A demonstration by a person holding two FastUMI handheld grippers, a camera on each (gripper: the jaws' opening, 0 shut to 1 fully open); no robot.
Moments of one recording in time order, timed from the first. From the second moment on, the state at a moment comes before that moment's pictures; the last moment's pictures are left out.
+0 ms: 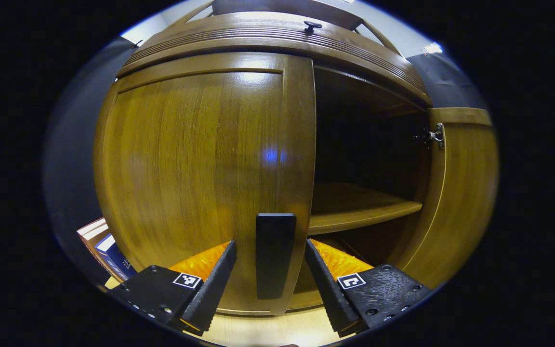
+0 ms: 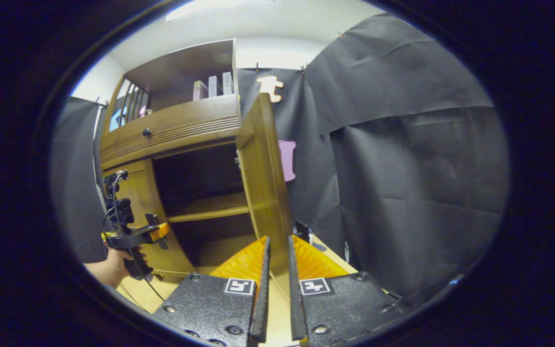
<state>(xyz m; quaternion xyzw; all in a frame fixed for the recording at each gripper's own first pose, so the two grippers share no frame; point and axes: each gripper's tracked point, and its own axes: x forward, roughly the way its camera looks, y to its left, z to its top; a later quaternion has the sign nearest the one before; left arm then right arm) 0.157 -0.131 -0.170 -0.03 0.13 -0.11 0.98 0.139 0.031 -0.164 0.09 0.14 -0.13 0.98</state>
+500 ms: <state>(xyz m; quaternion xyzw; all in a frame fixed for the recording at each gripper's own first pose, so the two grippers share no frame) 0.158 -0.130 -0.179 -0.01 0.13 -0.11 0.99 0.138 0.038 -0.166 0.08 0.14 -0.11 0.98</state>
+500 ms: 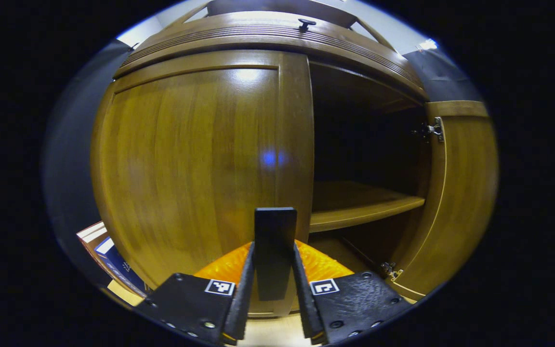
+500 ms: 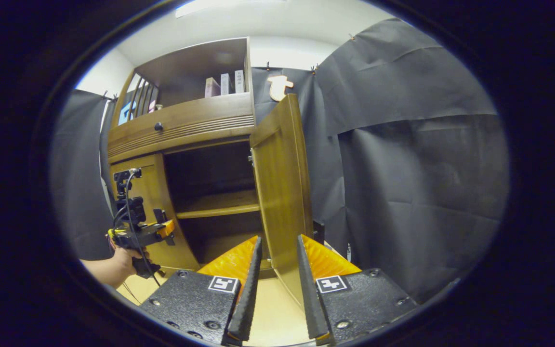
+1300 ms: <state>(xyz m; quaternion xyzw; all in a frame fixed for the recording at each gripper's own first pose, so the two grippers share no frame) 0.123 -0.123 -0.179 -0.01 0.15 -0.12 0.98 0.139 0.052 -0.173 0.04 0.16 -0.04 0.99</state>
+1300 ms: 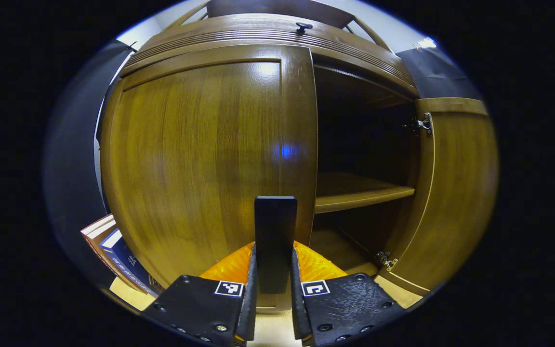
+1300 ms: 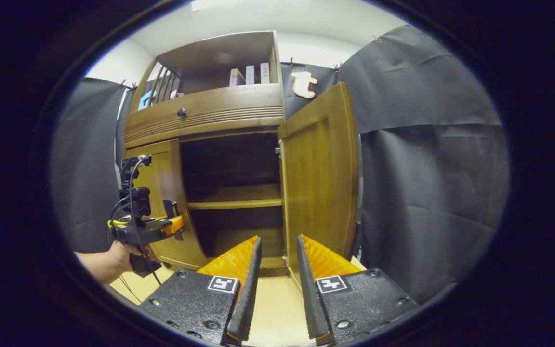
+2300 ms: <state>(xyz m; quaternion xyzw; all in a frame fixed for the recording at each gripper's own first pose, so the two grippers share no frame) 0.050 -0.085 -0.168 -0.01 0.15 -0.09 0.98 0.148 0.090 -0.179 0.01 0.18 0.12 0.98</state>
